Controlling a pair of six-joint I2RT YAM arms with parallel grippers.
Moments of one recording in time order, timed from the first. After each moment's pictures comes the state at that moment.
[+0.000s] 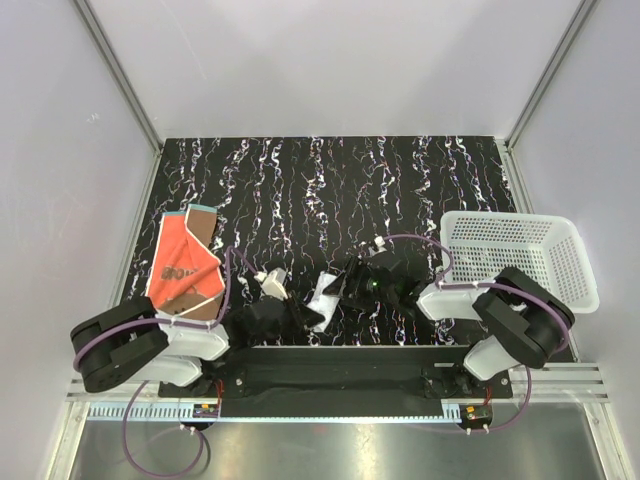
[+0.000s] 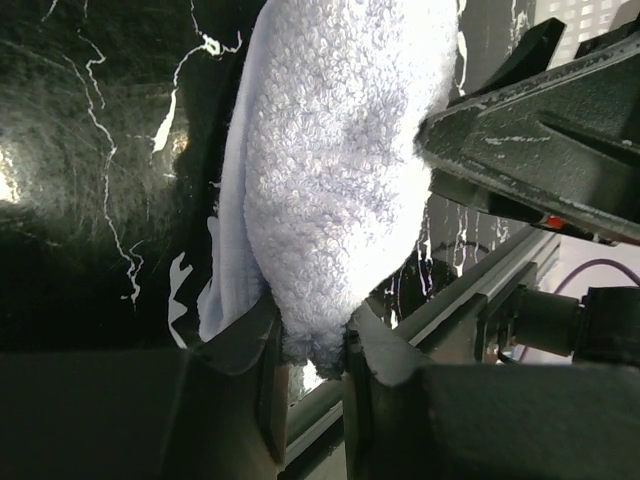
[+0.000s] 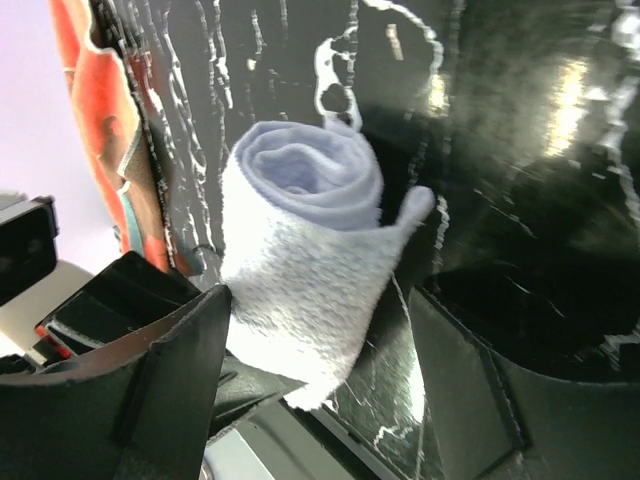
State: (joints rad) left arm -1.03 1.27 0.14 0.59 -0.13 -1.19; right arm 0.77 1.50 0.47 0.39 -0.19 1.12
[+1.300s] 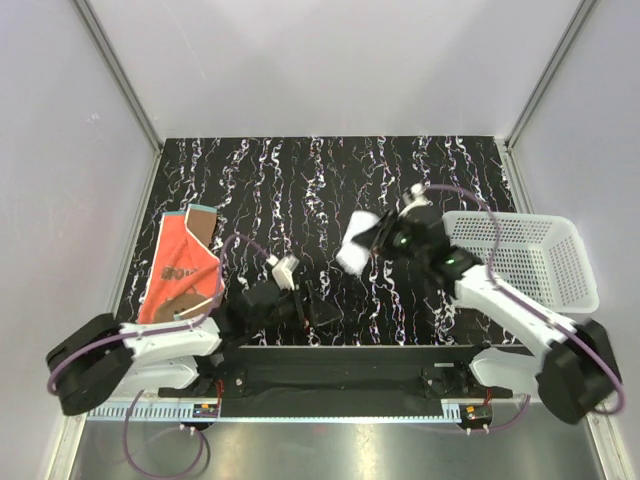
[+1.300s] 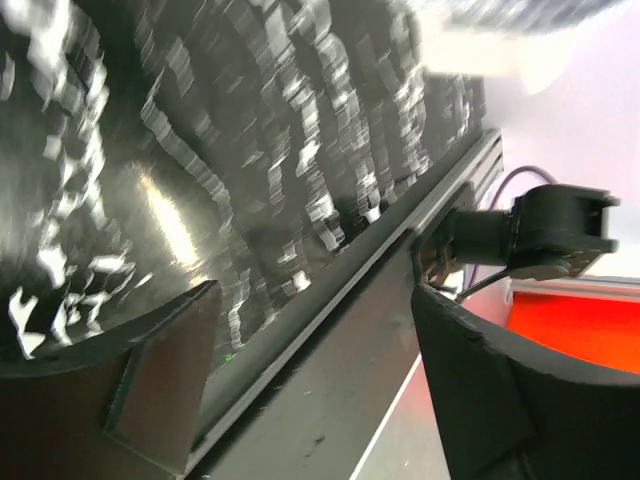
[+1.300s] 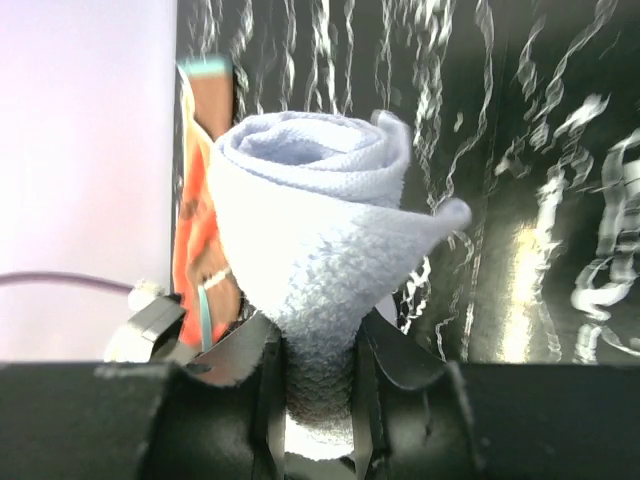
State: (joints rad) left arm -0.96 1.13 0.23 0.49 0.14 -1.03; right arm 0.58 1.20 0.72 0.01 -0.16 0.94
